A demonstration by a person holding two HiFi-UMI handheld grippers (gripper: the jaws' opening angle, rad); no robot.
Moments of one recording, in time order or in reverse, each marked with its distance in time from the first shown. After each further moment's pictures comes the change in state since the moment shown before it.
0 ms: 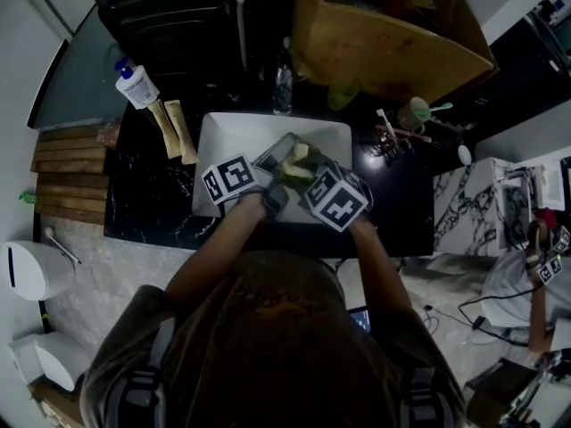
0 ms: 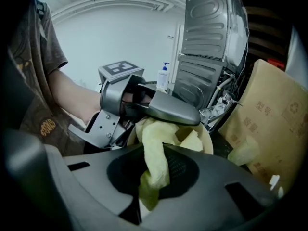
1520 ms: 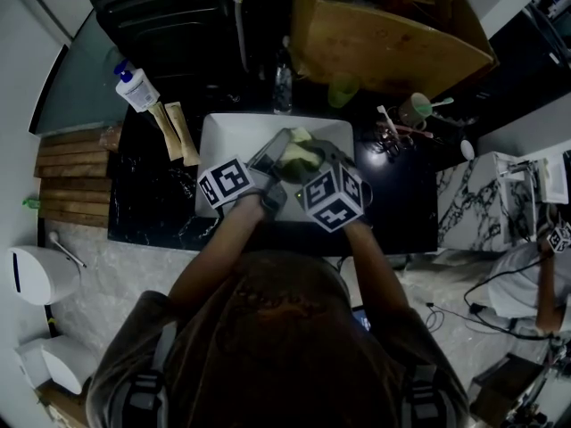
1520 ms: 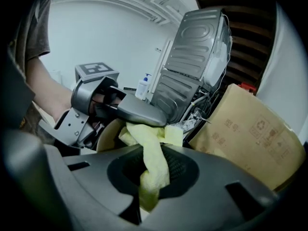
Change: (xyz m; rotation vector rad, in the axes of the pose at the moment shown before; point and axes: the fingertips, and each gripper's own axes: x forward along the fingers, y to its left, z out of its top) left arm -0.010 -0.012 0.015 0.023 -0.057 -0.038; right arm -0.019 -0.047 0.025 -0.037 -0.114 -0.335
